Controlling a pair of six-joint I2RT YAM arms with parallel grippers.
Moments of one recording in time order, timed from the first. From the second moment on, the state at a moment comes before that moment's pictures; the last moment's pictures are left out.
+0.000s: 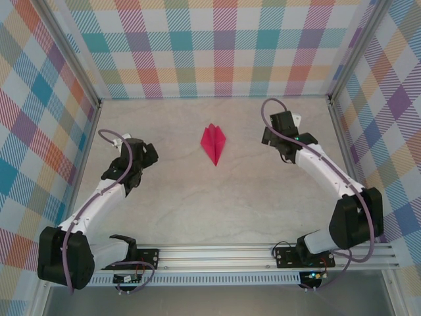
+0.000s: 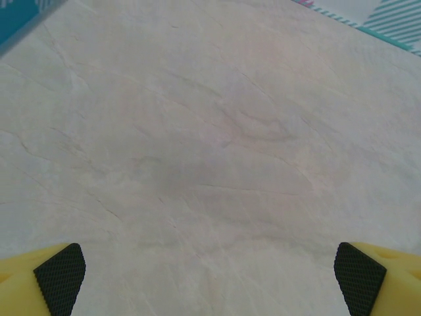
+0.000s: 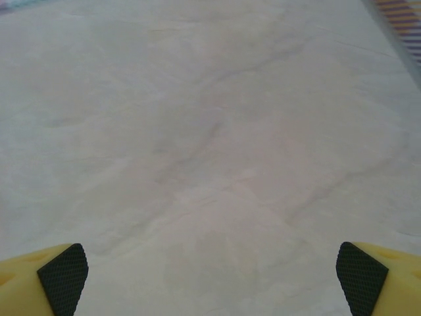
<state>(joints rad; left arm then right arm) -0.20 1.13 0.70 -0.27 -0.40 -0.52 0.32 1.40 1.09 -0.57 0.43 0.49</state>
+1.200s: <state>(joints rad) -0.03 1.42 0.28 0.78 -0.06 -0.15 0.07 1.43 0.37 0.64 0.14 0.09</state>
